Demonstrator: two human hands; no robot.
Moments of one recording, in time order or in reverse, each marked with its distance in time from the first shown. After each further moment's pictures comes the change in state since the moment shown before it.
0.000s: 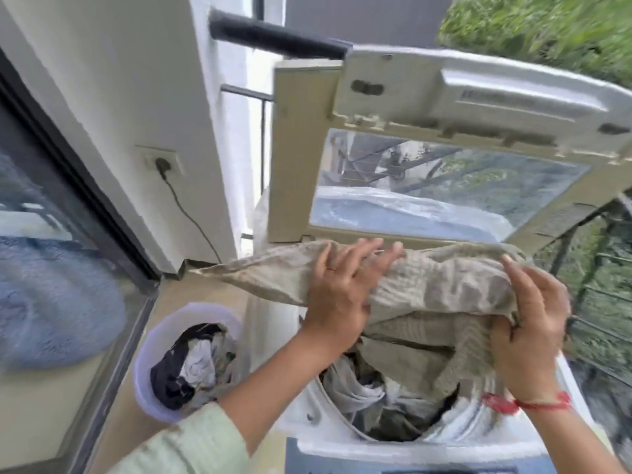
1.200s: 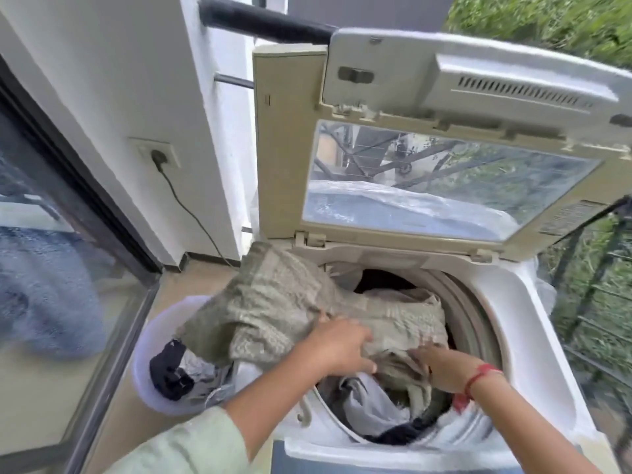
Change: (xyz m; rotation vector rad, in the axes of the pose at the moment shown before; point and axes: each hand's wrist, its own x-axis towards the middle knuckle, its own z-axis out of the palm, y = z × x) left_hand -0.021 -0.007 0.043 0.165 -1.151 -0.297; right_hand -0.032 0.068 0.088 -0.597 -1.507 0.004
